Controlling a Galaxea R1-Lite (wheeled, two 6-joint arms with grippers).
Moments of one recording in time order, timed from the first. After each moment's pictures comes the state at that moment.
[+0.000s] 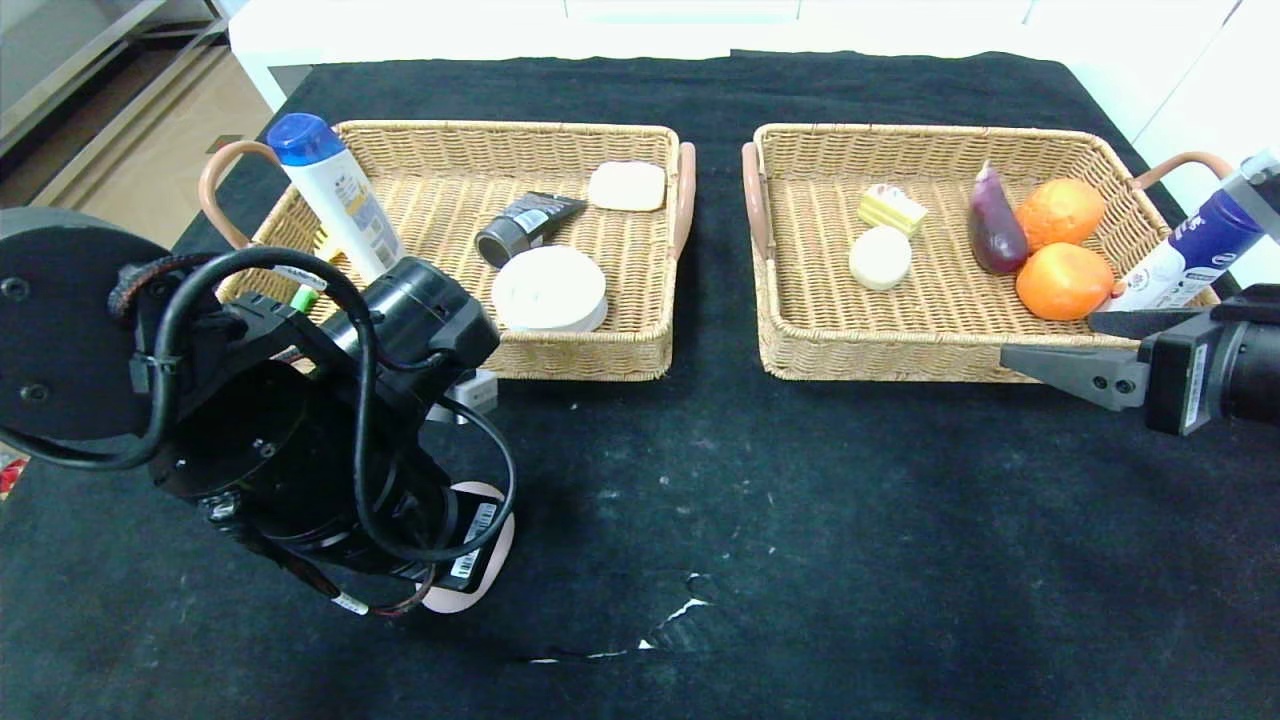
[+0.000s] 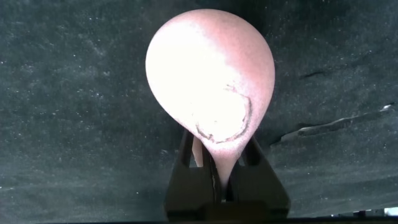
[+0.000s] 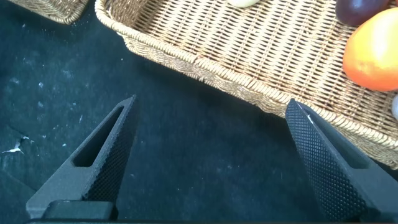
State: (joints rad) left arm -0.56 1.70 -1.39 0.84 0.20 -0.33; right arm 0.19 1.35 -0.98 -0.11 0.25 -0.10
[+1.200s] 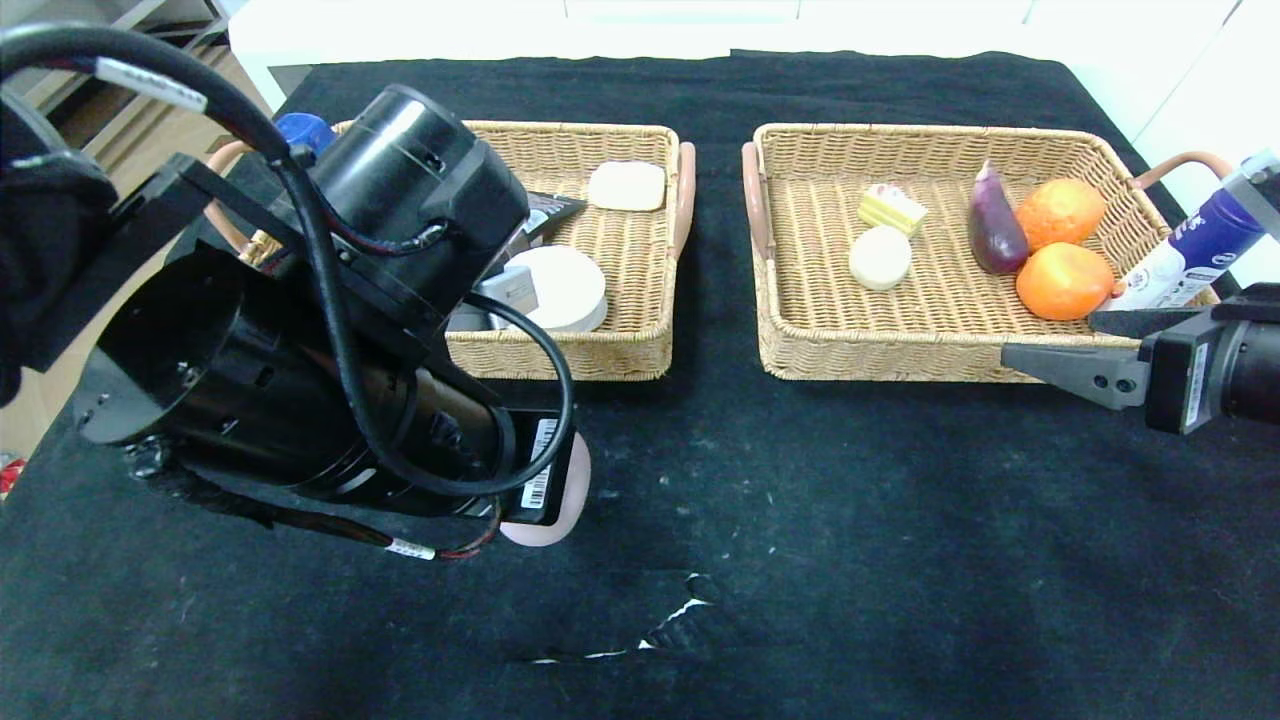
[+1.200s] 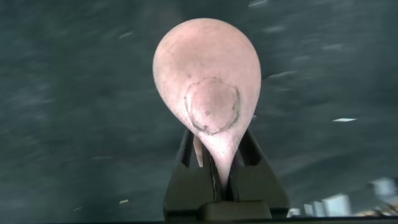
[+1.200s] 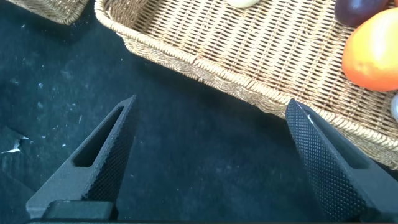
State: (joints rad) left arm -0.75 1.67 -1.60 0.84 0.20 -0.50; right arm 0.18 1.35 -0.98 -0.11 0.25 -0.10
